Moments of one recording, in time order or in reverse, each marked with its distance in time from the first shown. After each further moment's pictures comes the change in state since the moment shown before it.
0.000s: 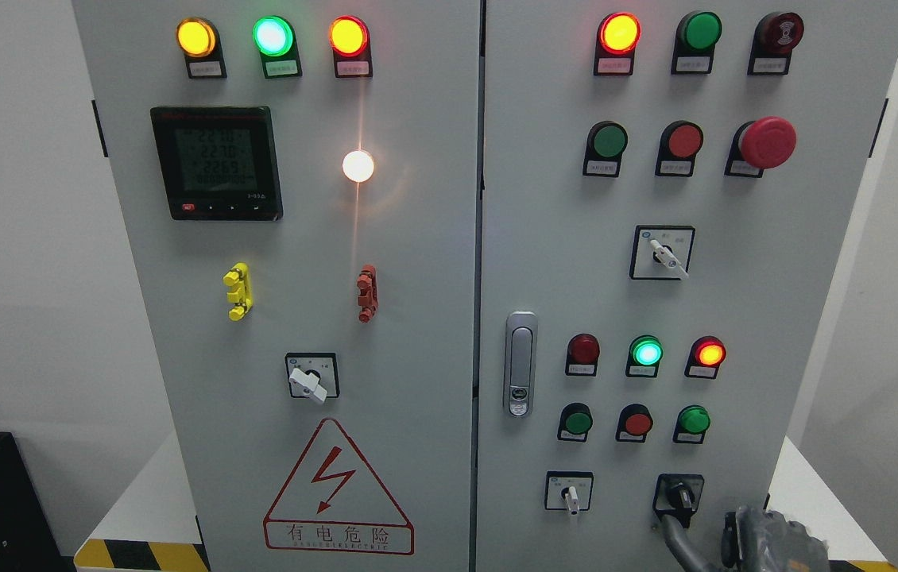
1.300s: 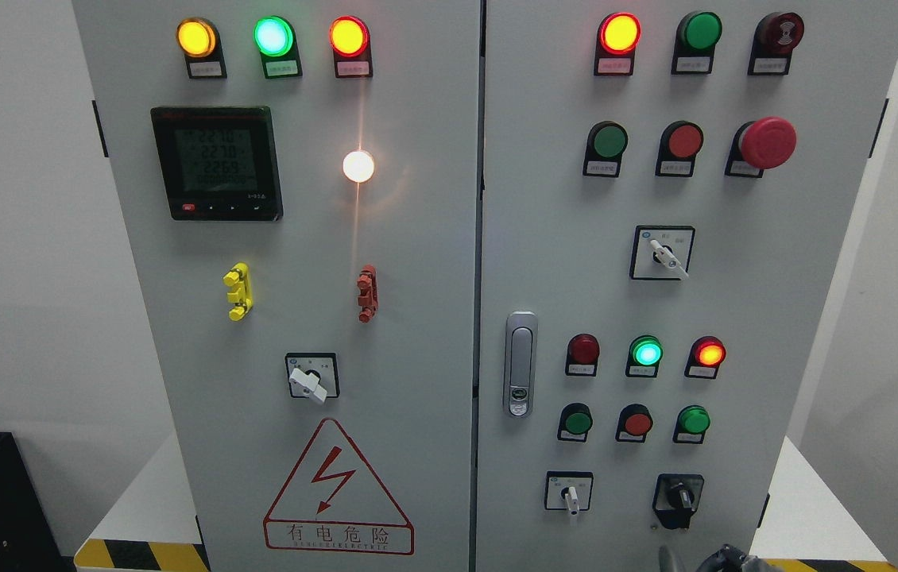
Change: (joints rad) left arm 0.000 0.000 0.000 0.000 0.000 0.000 -0.002; right arm 0.254 0.047 0.099 -0.277 -0.596 0.107 -0.126
